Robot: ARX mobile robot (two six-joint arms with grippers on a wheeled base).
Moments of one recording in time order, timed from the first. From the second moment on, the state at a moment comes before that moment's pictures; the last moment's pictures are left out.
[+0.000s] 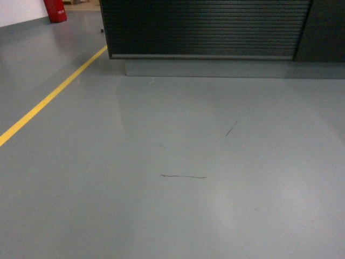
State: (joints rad) left arm 0.00 0.01 0.01 0.00 0.00 0.00; right arm 0.00 0.01 0.01 0.00 0.00 0.00
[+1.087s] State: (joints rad) left arm 0.00 0.01 0.01 0.00 0.00 0.00; right arm 0.00 0.01 0.01 0.00 0.00 0.00
